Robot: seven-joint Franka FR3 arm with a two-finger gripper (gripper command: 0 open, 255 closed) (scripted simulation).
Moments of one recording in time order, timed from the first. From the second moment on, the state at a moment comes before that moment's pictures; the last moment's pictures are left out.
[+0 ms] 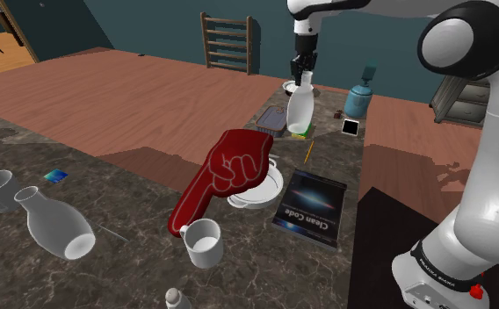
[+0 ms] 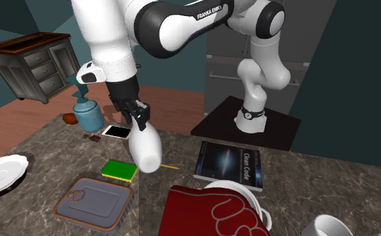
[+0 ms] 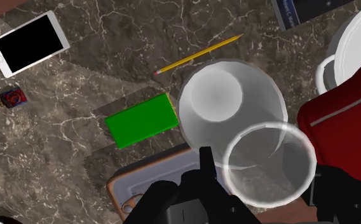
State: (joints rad) arm -0.13 0.38 -0.18 -1.34 0.04 1.65 -0.36
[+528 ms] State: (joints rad) arm -0.14 0.40 -0.18 -1.20 0.04 1.53 -0.36
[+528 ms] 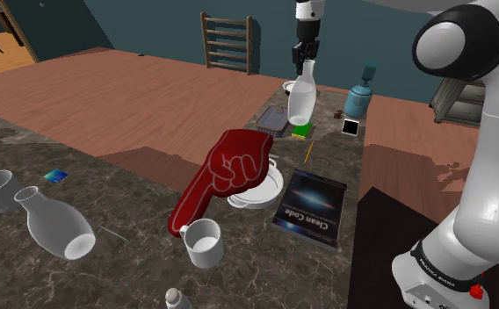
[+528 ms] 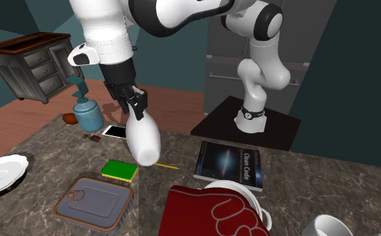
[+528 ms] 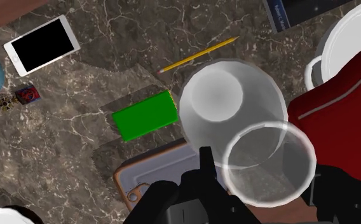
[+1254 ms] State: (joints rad) arm -0.05 0.21 -0.15 -1.40 0.01 1.54 -0.25
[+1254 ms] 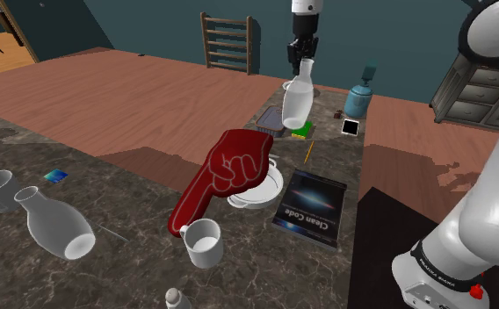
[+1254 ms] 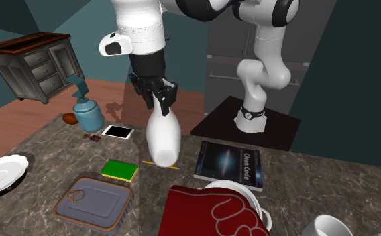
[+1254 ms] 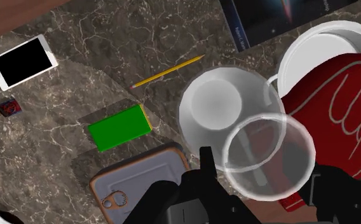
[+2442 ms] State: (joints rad) arm 0.16 -0.10 0.04 -1.80 0.01 1.63 0.15
